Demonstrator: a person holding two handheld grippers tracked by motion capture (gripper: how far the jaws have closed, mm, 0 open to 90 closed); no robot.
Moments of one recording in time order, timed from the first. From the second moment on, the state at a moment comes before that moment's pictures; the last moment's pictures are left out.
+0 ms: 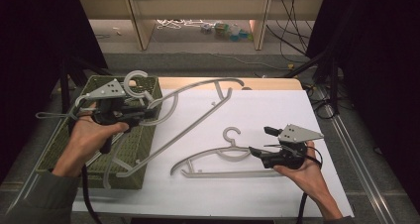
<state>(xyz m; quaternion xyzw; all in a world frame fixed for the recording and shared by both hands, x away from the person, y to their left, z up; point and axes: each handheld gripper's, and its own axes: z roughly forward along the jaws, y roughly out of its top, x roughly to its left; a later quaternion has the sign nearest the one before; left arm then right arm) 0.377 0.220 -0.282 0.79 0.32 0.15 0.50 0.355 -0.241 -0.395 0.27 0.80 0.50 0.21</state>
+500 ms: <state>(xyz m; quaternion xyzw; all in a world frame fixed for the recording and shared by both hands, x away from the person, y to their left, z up) 0.399 0.292 -0.275 0.77 0.39 0.22 0.46 0.353 -0.239 -0.400 0.26 0.80 0.49 0.21</state>
